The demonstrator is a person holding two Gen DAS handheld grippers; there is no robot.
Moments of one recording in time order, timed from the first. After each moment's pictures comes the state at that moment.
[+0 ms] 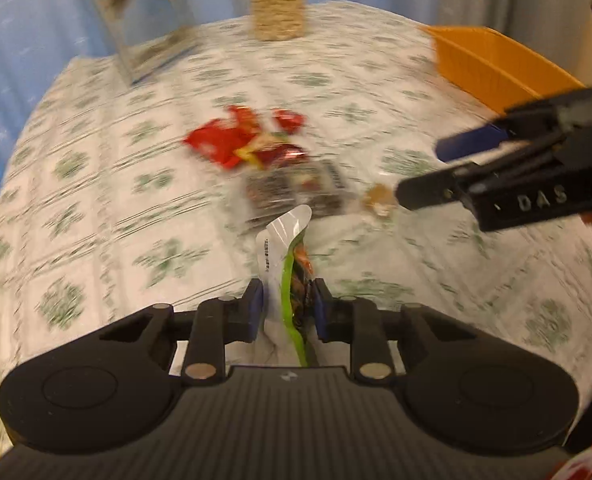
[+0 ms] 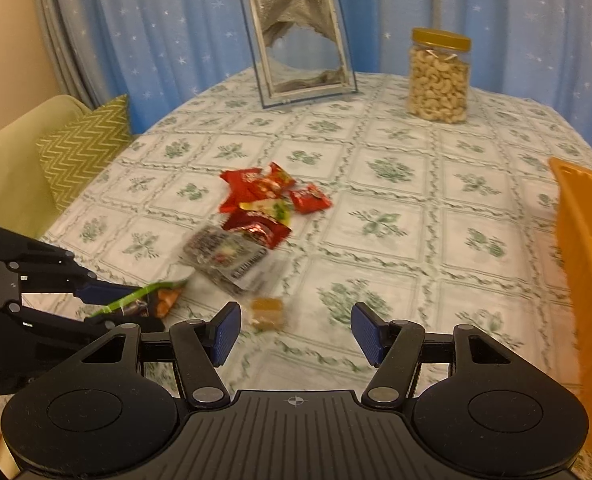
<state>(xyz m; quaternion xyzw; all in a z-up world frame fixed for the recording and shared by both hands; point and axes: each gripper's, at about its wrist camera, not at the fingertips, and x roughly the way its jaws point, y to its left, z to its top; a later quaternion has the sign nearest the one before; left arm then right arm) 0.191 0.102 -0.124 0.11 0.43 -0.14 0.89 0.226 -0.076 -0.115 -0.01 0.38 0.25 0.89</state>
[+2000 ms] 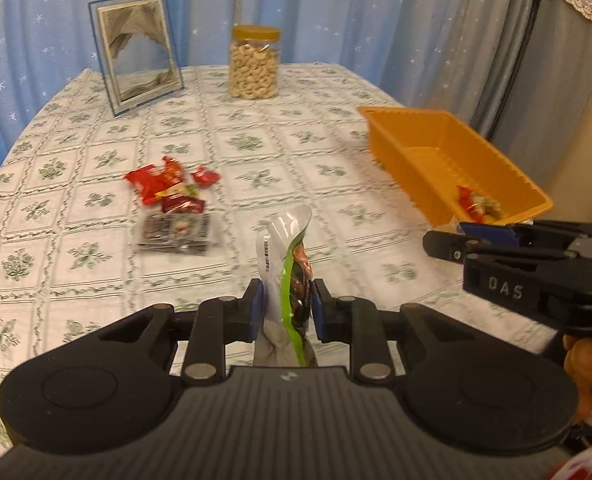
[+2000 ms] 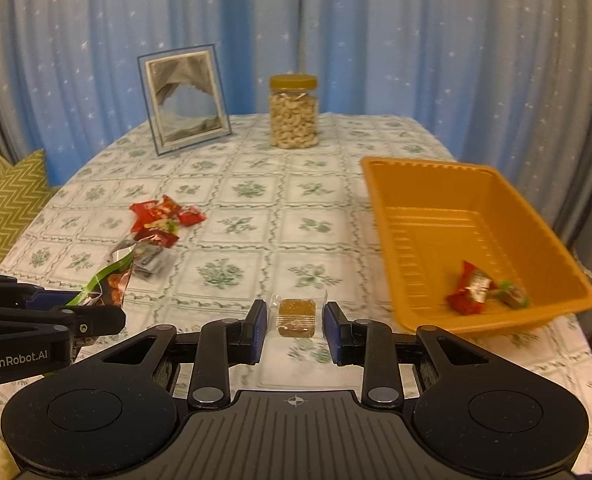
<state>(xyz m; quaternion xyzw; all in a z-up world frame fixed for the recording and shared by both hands) 0.122 0.009 -0.059 0.00 0.38 -0.14 0.91 0.124 -0.169 -0.064 0.01 0.33 0.09 0.94</state>
